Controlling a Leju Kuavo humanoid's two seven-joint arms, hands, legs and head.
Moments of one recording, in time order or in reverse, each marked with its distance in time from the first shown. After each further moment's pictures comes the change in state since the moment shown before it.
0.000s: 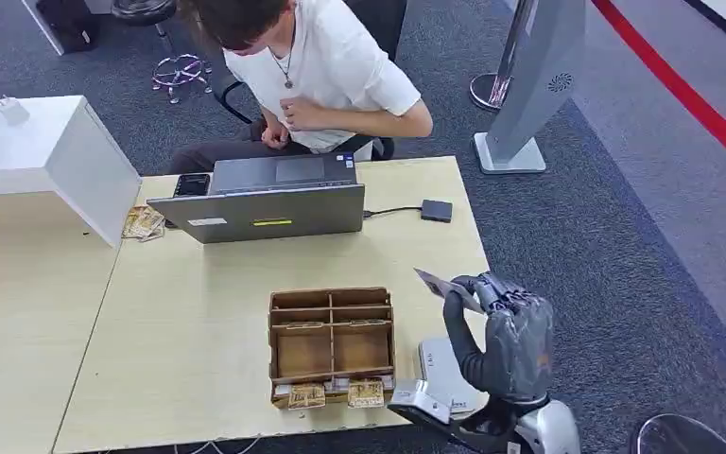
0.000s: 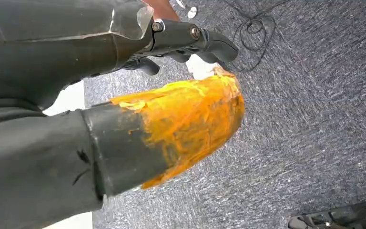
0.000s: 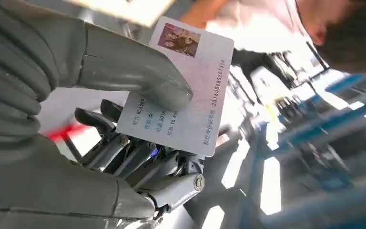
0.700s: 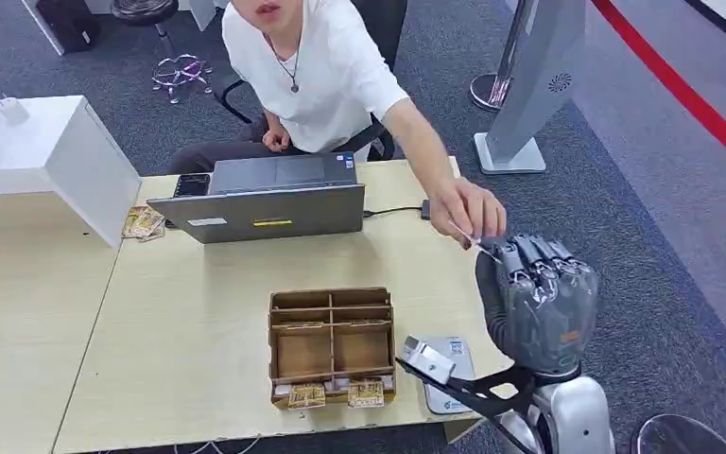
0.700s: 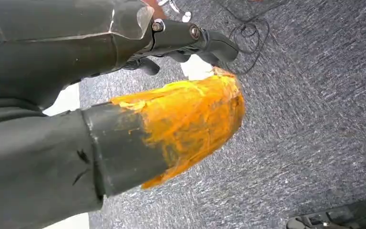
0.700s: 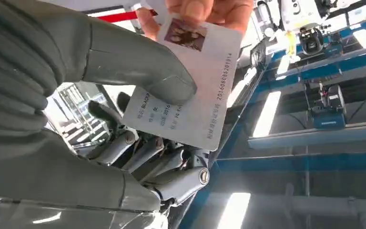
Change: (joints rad) left arm 0.000 0.006 -0.002 0.000 -0.019 -0.011 -0.018; right arm -0.107 0.075 -0.138 -0.072 0.387 0.000 -0.020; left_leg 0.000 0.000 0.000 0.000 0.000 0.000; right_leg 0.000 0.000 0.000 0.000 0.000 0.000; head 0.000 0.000
